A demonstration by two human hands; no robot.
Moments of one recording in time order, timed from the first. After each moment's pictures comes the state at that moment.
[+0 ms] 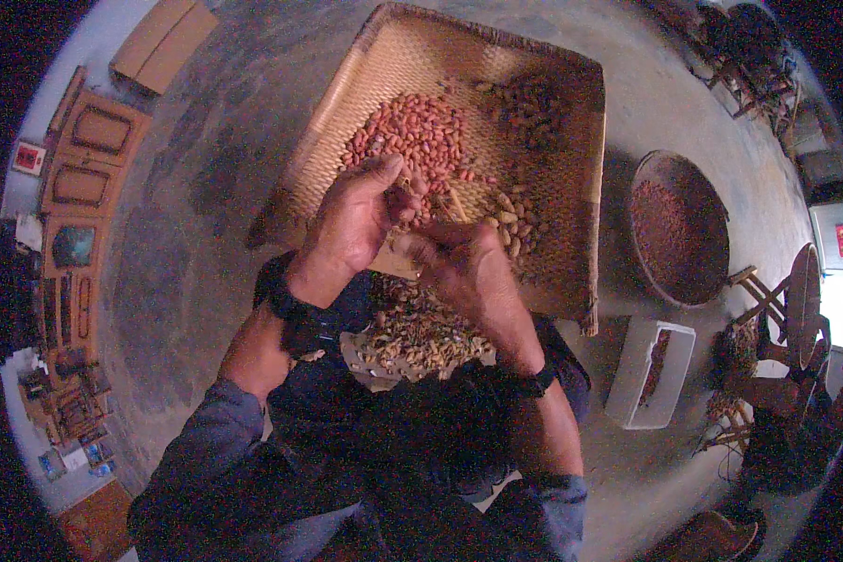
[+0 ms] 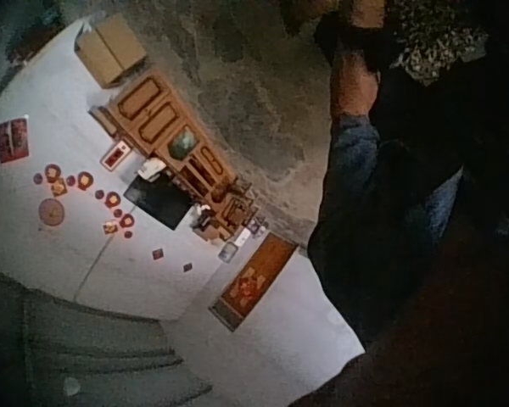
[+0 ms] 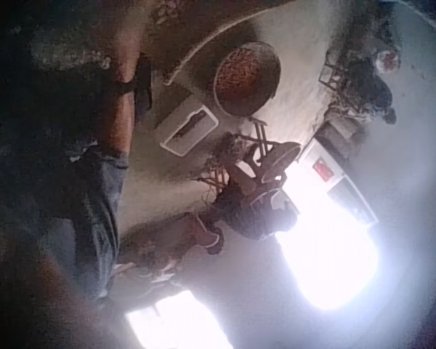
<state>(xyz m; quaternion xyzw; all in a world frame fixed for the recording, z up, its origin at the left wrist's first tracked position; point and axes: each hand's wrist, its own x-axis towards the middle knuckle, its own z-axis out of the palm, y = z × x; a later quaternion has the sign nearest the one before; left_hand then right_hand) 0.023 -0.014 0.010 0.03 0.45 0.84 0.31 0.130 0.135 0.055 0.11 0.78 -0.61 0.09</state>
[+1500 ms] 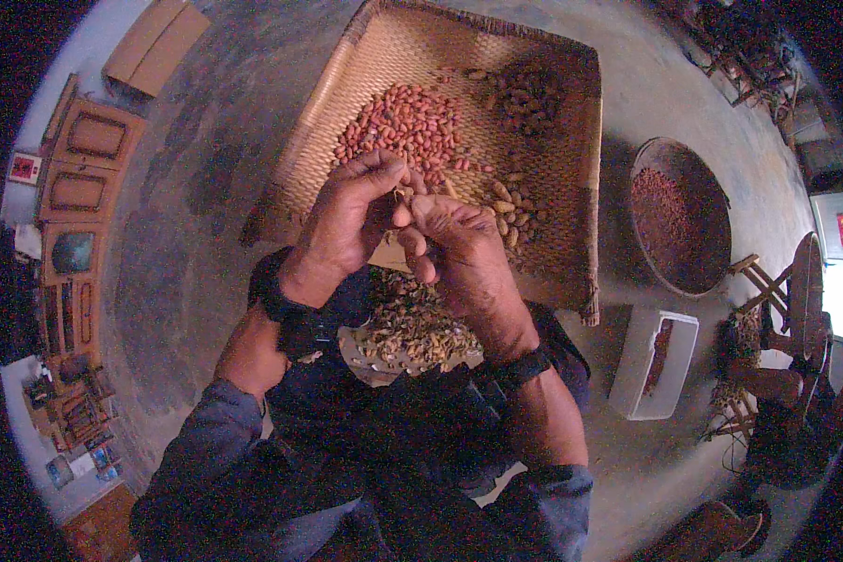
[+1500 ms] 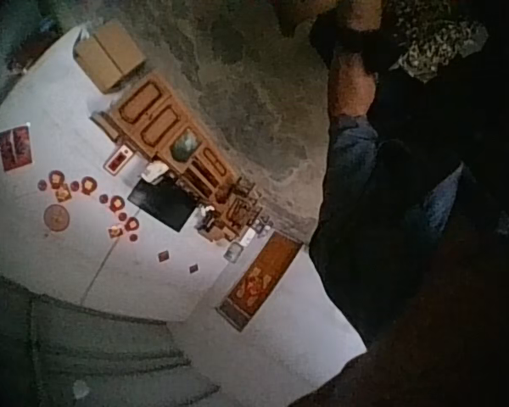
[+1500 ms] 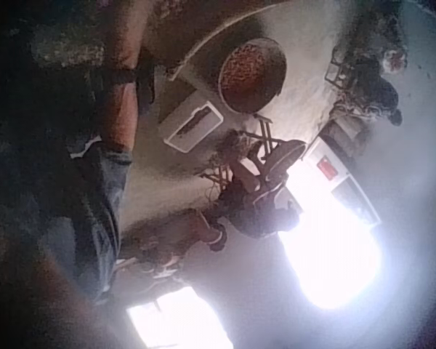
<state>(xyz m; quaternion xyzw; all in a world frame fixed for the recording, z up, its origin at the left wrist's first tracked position) 0.031 -0.015 0.023 0.06 0.44 0.82 0.36 0.128 0.128 0.044 0.12 0.40 -0.91 0.08</state>
